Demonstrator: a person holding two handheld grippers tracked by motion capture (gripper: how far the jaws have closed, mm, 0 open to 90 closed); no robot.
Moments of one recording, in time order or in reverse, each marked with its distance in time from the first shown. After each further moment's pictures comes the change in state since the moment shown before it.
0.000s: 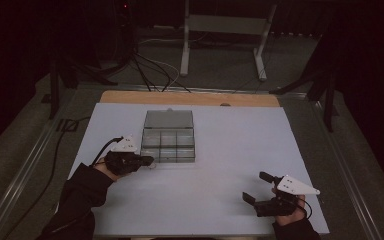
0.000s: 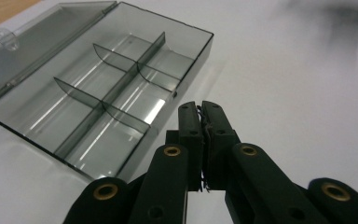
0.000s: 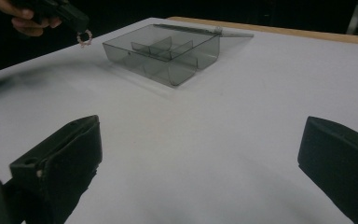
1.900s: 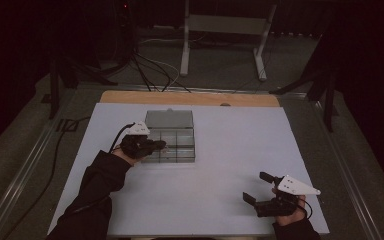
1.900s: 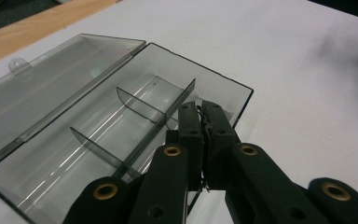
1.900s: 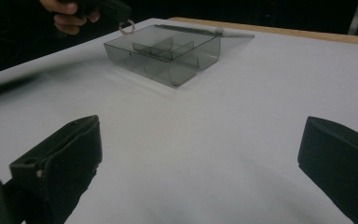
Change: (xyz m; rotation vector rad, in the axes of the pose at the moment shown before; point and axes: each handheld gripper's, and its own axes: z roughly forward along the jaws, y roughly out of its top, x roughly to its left) left arm 0.029 0.026 0.044 -0.078 0.028 -0.086; right arm 0.000 0.000 -0.001 -0.002 0.004 0.002
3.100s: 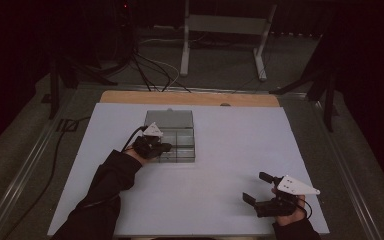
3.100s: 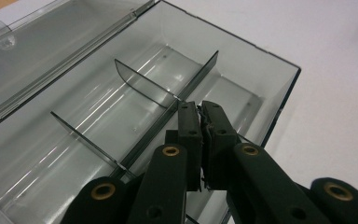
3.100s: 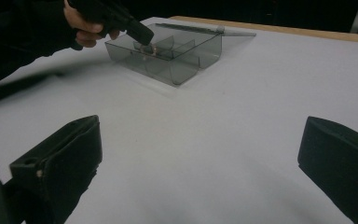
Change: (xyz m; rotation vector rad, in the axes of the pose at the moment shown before) left arm 0.000 -0.003 0.041 0.127 0.065 -0.008; right arm 0.000 -0.001 0.001 0.004 0.007 0.001
